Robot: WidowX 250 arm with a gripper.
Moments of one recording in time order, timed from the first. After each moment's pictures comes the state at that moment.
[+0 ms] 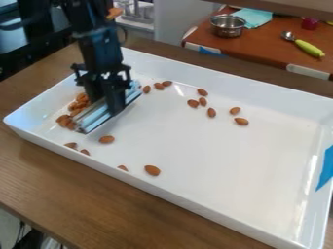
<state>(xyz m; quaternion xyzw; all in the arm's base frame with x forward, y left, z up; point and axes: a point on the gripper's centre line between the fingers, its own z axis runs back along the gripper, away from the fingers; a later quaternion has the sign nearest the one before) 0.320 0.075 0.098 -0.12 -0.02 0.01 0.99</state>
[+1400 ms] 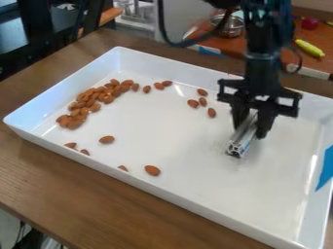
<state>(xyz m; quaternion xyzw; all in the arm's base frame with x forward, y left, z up) 0.387 -0.114 0.086 -0.06 -0.02 -0.01 1.00</state>
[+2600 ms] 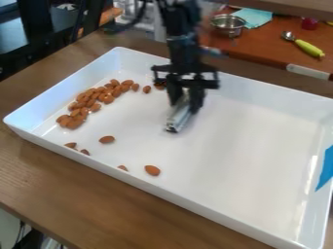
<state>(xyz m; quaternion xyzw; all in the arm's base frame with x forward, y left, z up) 0.390 0.005 0.080 -0.09 0.01 0.07 0.99</state>
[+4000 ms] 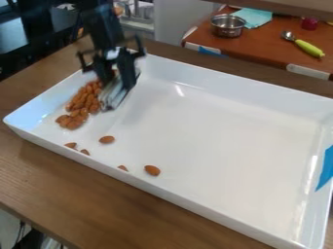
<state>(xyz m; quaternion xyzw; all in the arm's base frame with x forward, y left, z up) 0.353 0.080 0.114 -0.19 0.02 0.17 0.97</state>
